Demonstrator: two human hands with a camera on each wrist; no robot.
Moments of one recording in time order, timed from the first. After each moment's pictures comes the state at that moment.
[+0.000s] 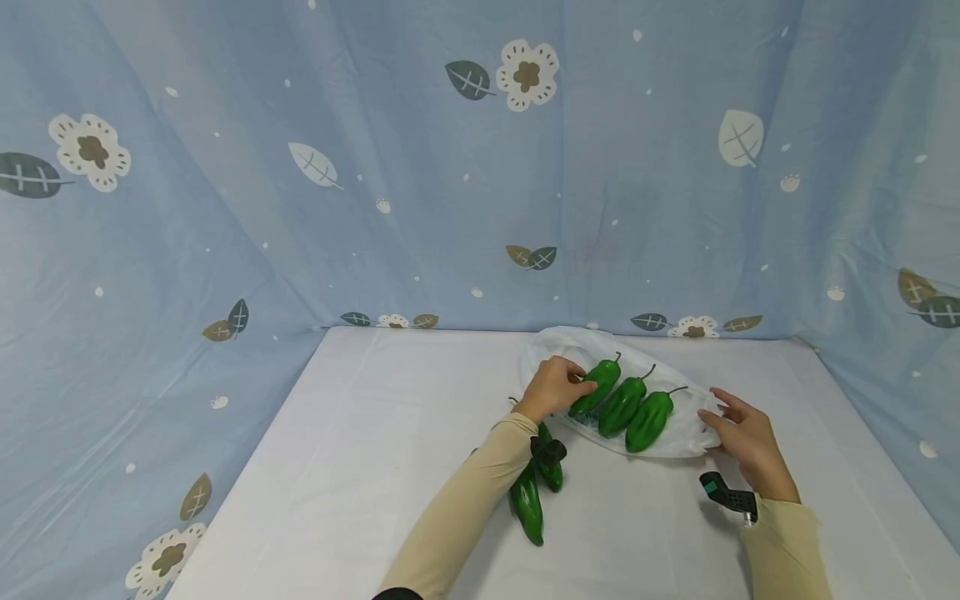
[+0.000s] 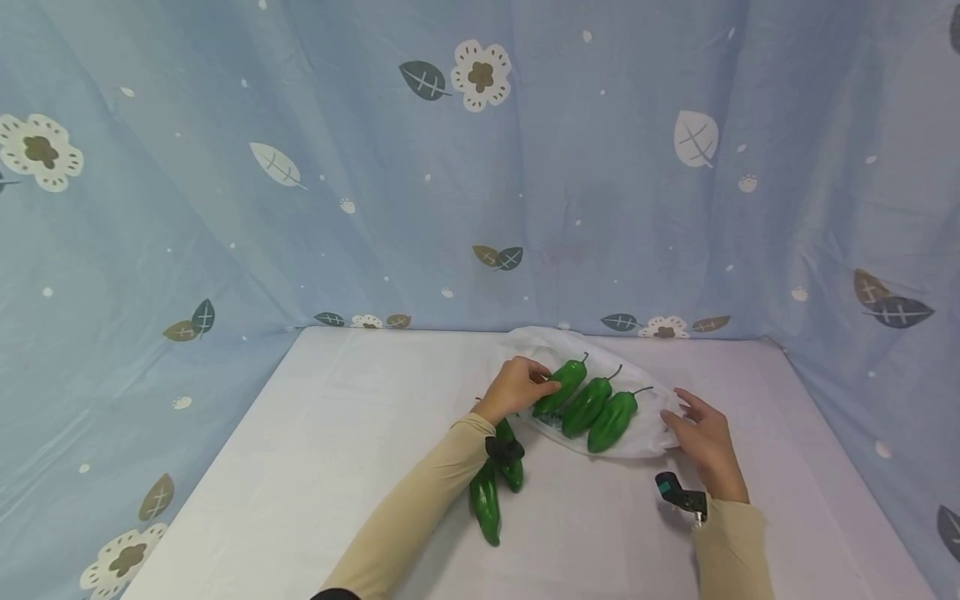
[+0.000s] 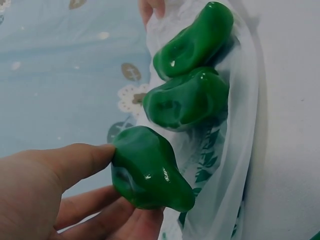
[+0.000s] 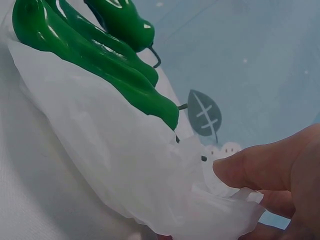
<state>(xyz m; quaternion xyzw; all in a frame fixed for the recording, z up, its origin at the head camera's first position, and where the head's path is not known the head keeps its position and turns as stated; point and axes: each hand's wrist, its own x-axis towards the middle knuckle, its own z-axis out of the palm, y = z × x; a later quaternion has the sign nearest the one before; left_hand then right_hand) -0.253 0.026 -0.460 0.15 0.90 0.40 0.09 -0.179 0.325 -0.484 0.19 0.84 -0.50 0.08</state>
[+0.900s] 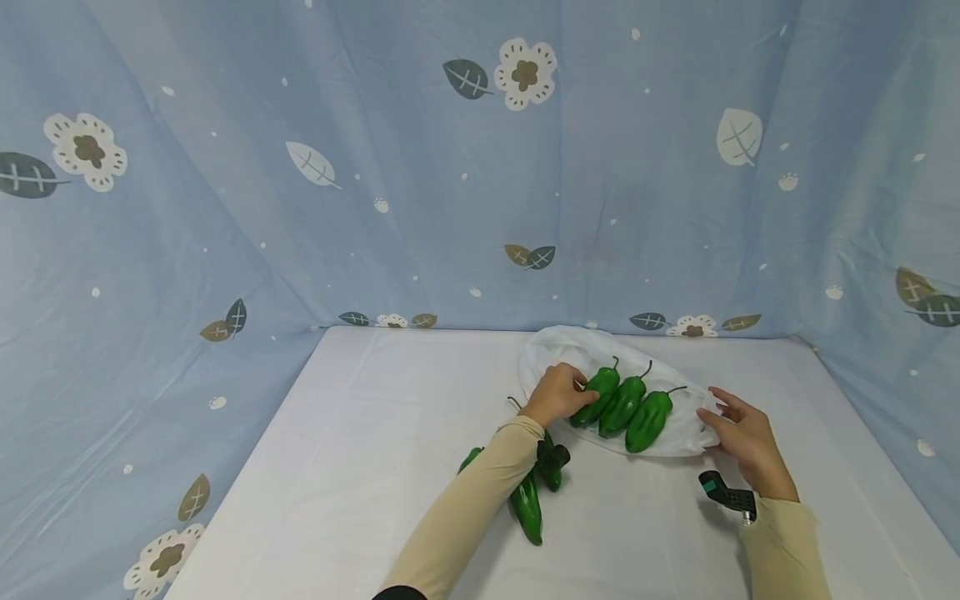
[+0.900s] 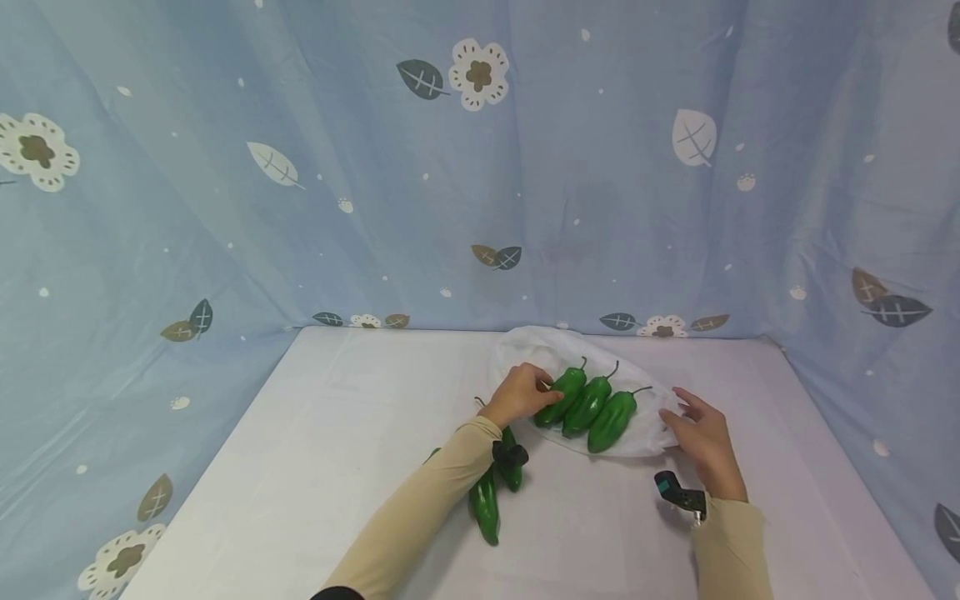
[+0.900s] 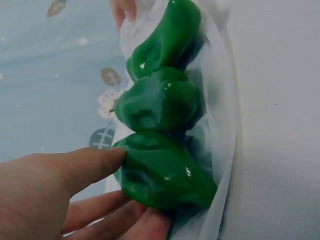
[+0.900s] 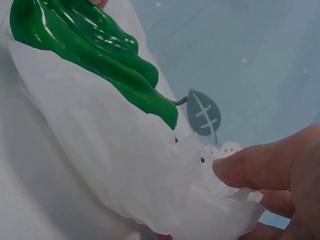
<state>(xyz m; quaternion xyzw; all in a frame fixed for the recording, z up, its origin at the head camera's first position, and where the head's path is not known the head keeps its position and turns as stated) -0.250 0.035 -0.469 0.16 0.91 0.36 0.10 -0.178 0.325 -0.483 0.18 0.85 -0.49 0.08</state>
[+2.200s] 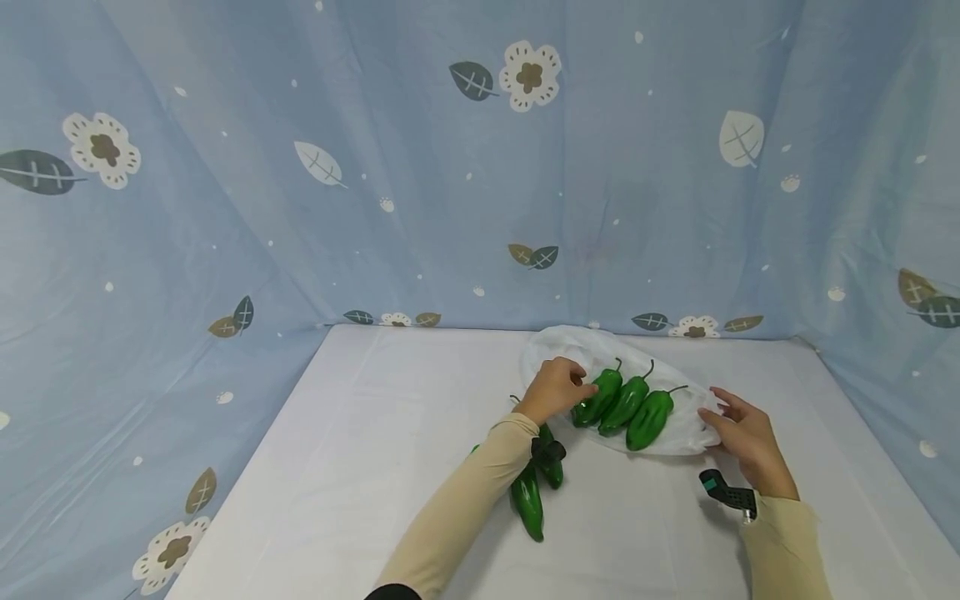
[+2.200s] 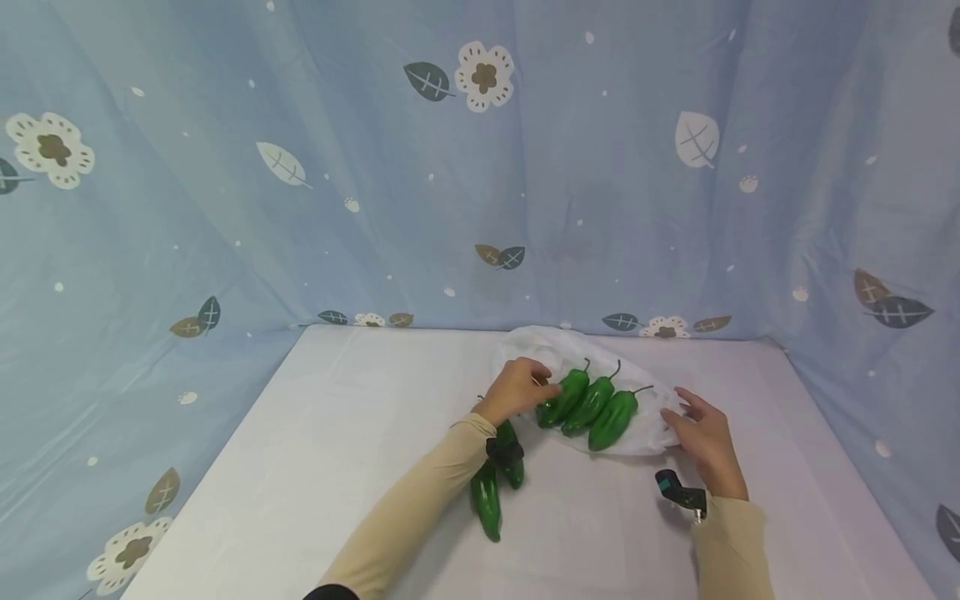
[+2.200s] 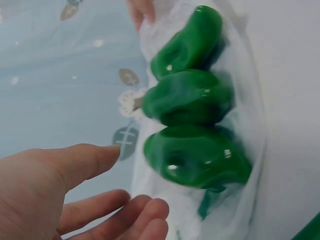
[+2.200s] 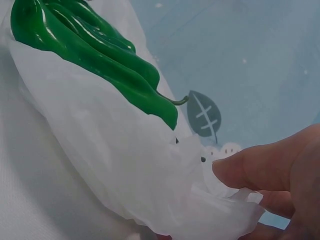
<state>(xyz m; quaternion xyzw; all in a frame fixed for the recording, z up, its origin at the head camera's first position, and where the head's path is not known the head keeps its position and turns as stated) -0.246 0.024 -0.458 0.17 0.91 0.38 0.08 -0.180 0.322 -0.483 0.20 0.84 -0.50 0.08</state>
